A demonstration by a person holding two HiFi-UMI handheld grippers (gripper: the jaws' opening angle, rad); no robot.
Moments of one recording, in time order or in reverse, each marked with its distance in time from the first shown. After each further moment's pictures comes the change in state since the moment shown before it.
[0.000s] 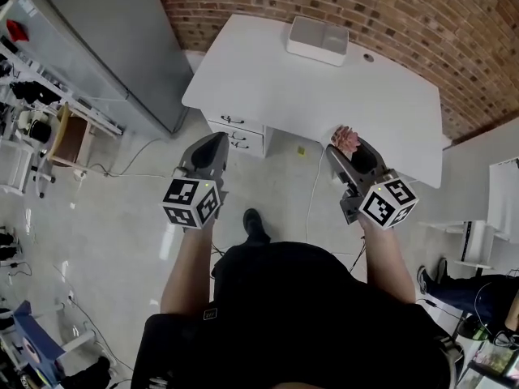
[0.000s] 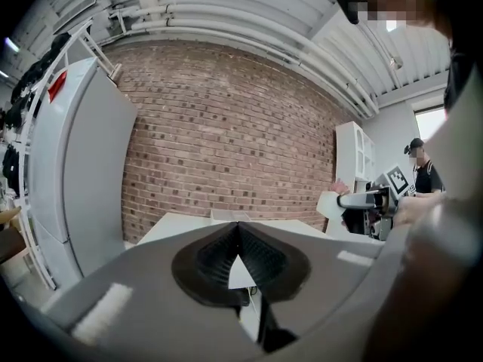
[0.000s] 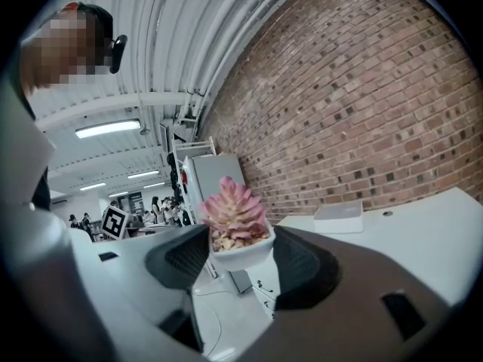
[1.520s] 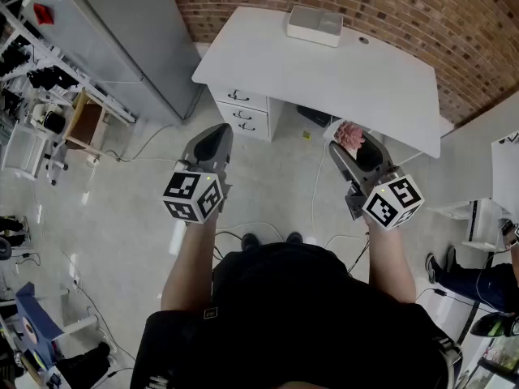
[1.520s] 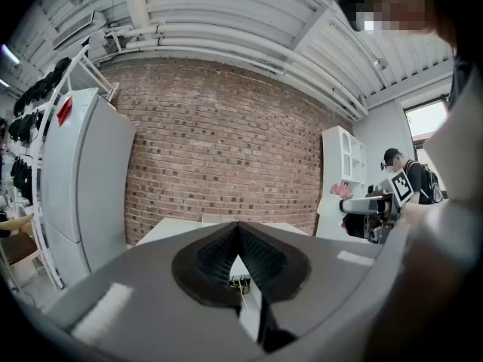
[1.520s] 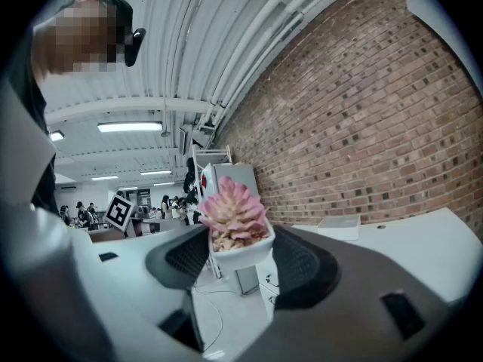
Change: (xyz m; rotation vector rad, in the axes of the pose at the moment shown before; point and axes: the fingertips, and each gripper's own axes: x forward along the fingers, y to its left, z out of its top) left arm -0.113 -0.095 0.010 0.036 -0.047 0.001; right arm -0.124 0.089 -0.003 -0.095 -0.067 0.039
